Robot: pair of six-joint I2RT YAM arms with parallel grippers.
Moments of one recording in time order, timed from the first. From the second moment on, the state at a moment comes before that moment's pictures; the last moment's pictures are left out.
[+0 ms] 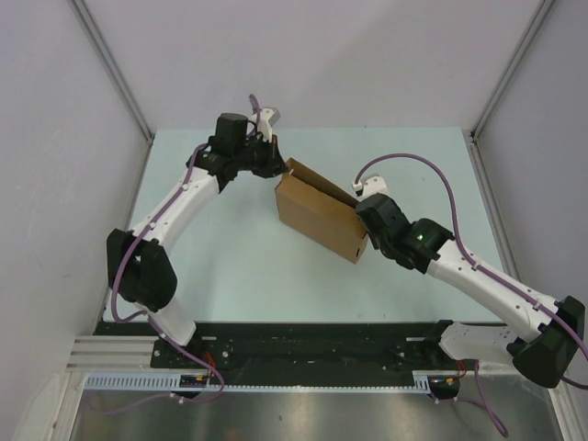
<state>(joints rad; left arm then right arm) -0.38 1.68 1.55 -0.45 0.43 -0.14 0.81 1.16 1.09 -0.77 0.58 0.17</state>
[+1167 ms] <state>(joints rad) -0.44 1.44 1.03 0.14 0.19 -0.19 0.58 1.18 1.15 -0.73 0.22 0.37</state>
